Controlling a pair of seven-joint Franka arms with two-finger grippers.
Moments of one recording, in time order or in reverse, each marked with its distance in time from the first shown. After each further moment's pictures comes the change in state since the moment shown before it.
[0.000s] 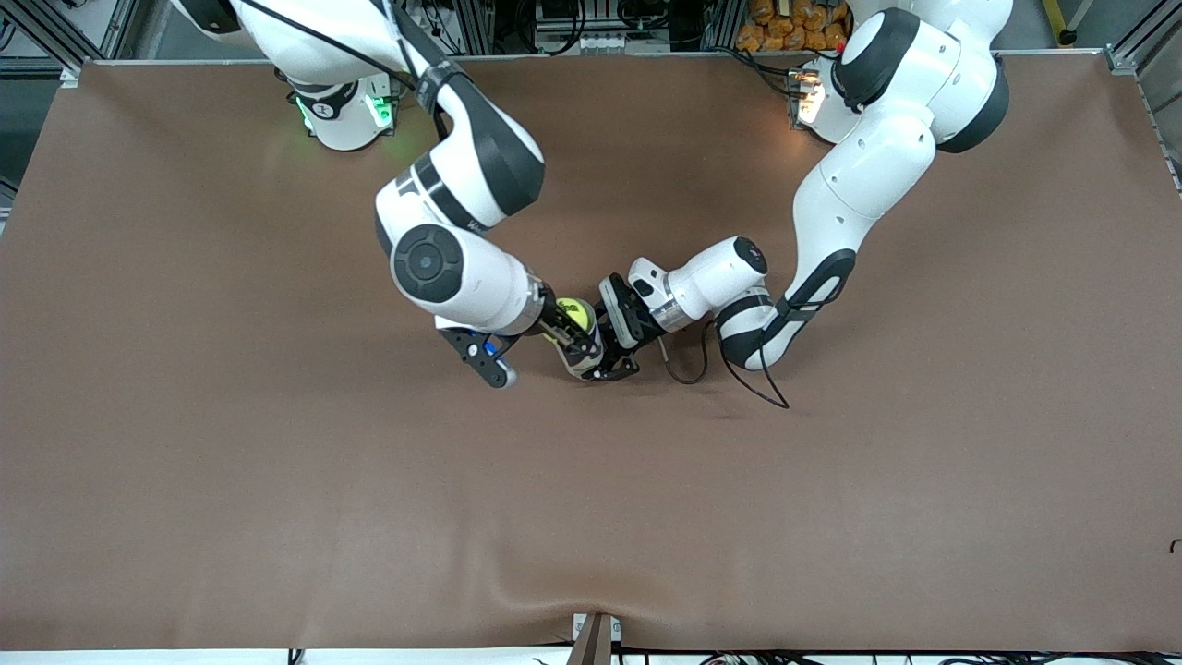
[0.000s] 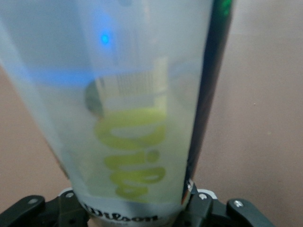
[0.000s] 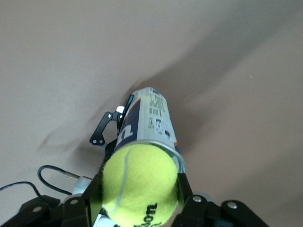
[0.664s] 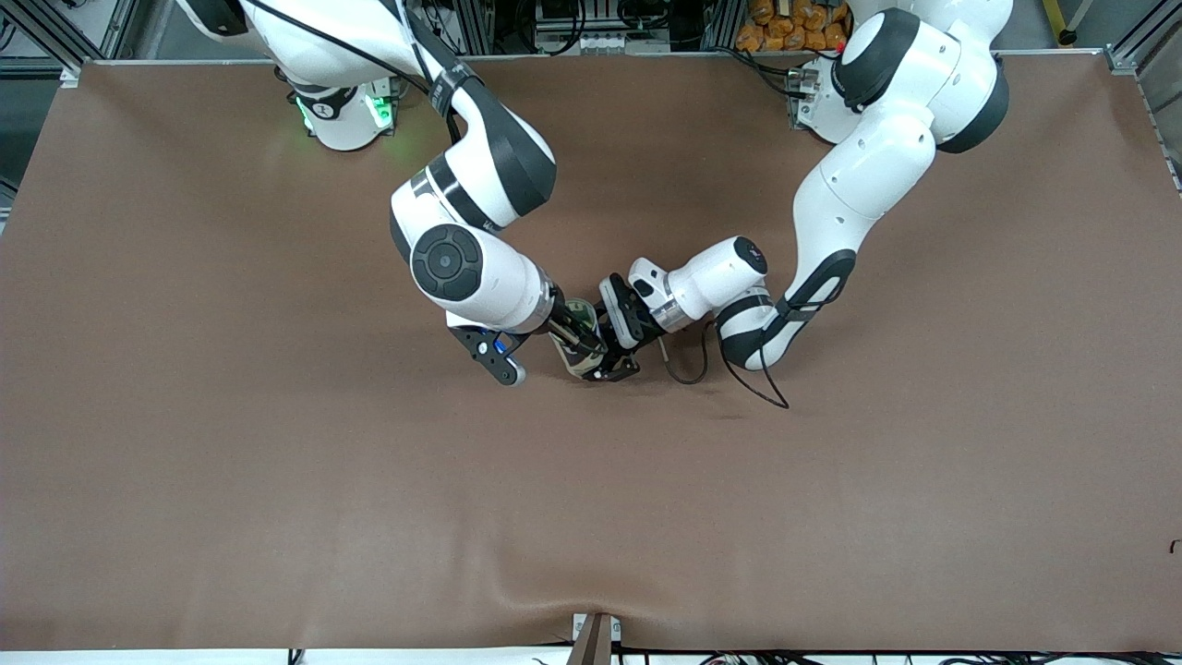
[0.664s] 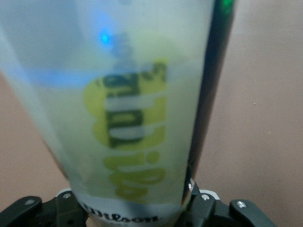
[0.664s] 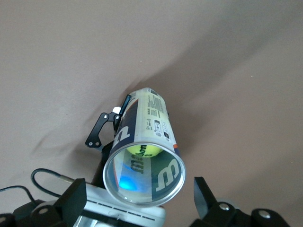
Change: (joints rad) left arm 0.001 0.001 0.000 0.000 0.000 0.000 0.000; right arm 0.005 0.003 -0.007 0.002 -0.005 0.003 0.003
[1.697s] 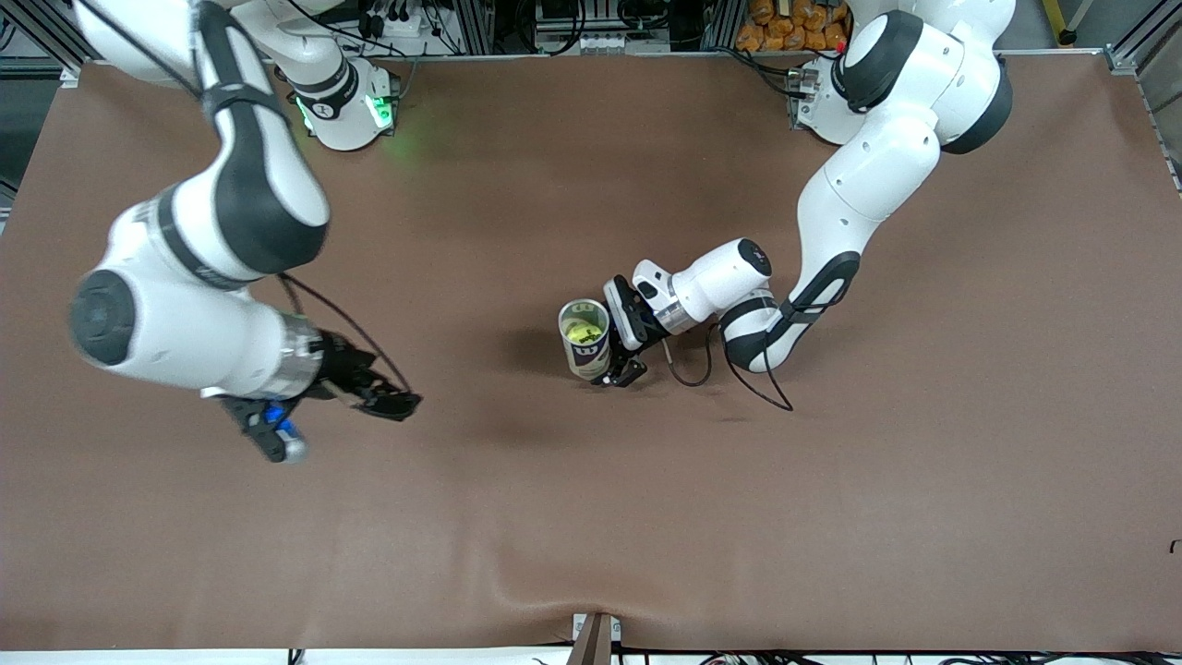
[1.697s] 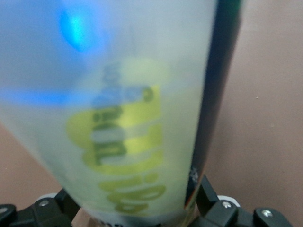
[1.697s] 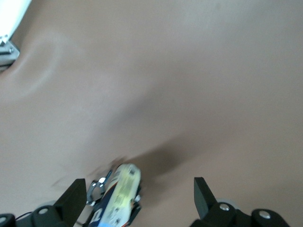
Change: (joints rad) left arm 0.015 0.003 0.000 0.000 0.024 -0.001 0.000; right arm -0.355 -0.084 -0.030 0.068 -0.018 -0.172 -0.456
